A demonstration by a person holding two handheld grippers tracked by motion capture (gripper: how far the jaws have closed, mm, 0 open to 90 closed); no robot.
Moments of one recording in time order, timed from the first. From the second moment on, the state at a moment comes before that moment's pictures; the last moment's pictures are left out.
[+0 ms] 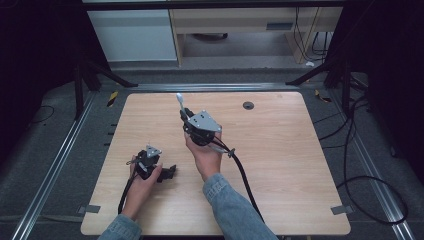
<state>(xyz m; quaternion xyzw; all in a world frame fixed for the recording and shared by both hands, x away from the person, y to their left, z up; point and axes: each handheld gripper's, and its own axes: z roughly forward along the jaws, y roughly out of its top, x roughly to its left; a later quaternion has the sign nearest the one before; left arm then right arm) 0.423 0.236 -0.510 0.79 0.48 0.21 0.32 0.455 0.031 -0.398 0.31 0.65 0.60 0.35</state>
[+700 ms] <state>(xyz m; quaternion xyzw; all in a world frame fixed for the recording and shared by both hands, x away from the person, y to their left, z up) 0.423 0.236 -0.510 0.79 0.48 0.21 0.32 0.459 0.029 -0.404 0.31 0.65 0.60 0.35</state>
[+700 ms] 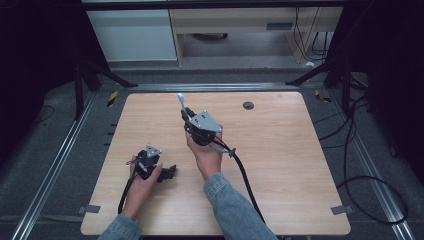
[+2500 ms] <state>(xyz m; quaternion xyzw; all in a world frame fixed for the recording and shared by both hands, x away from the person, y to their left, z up) 0.423 0.237 -0.510 0.79 0.48 0.21 0.32 0.468 0.025 -0.465 0.34 0.66 0.58 0.33</state>
